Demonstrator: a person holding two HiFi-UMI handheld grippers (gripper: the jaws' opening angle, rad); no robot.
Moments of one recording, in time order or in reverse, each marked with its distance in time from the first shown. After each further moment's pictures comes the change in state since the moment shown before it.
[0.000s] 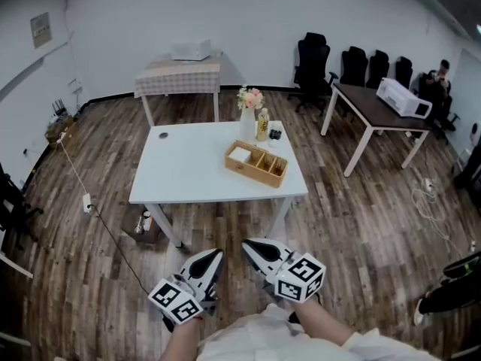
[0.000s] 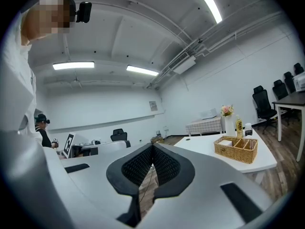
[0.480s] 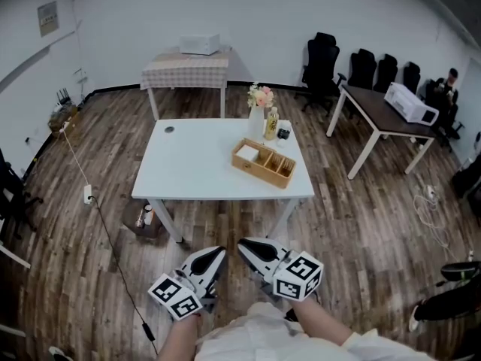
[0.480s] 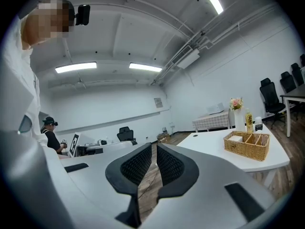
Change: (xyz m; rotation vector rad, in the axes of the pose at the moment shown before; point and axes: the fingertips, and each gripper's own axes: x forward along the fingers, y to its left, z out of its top) left arm -0.002 0.021 0.000 -0.016 0.019 -0.003; right arm 0.031 0.008 -0.010 0.021 0.044 0.076
